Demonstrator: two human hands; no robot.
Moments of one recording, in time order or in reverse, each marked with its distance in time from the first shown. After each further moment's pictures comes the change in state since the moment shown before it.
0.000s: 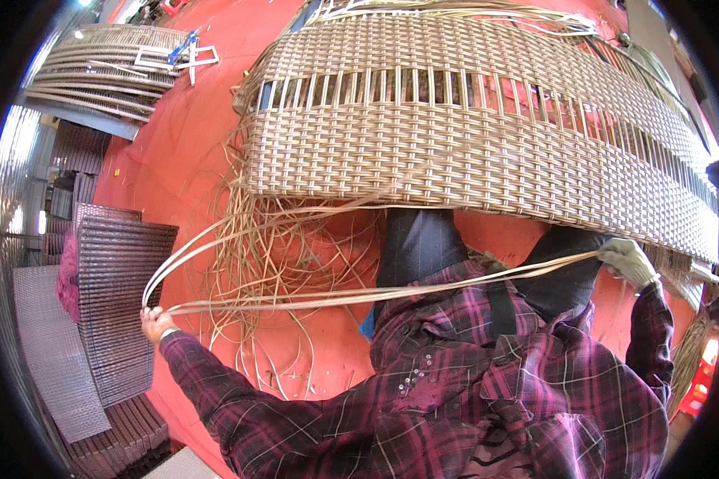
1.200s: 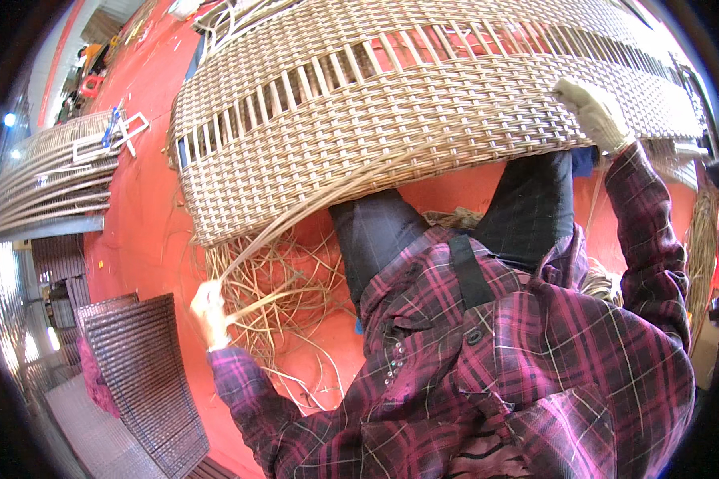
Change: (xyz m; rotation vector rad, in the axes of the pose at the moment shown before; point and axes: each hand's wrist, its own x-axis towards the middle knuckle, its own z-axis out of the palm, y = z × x) left_hand -0.241 -0.102 0.128 1.276 -1.087 -0.117; right_hand 0.065 -0.024 -0.028 -0.328 0.607 -0.844
